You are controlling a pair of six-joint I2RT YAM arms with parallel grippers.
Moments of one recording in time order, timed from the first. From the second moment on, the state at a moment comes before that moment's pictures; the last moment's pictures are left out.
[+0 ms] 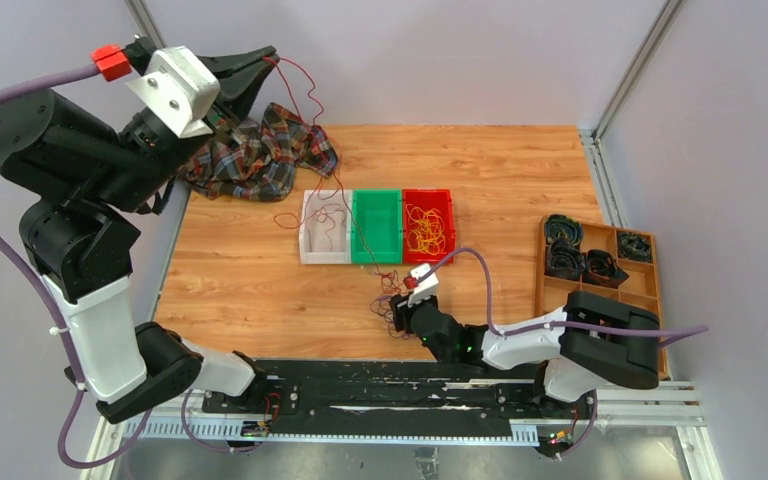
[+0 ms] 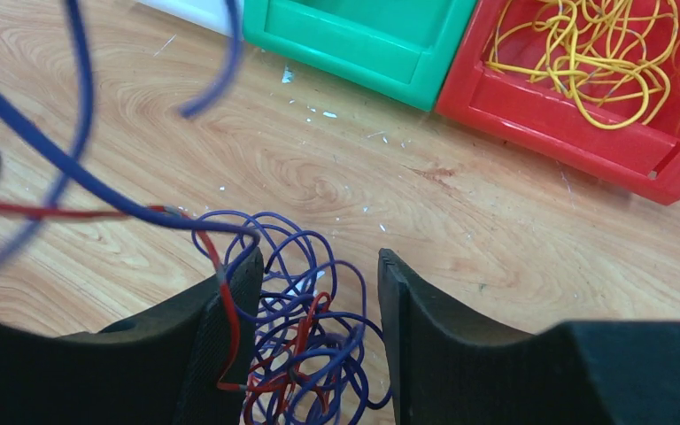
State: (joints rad) left arm -0.62 1.38 2.52 -0.82 0.22 0.50; right arm 1.27 1.48 0.41 0.66 0.69 0.33
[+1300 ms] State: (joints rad) left arm -0.62 1.43 2.55 0.01 -0.17 0.67; right arm 1.27 1.47 0.24 0.63 0.77 0.67
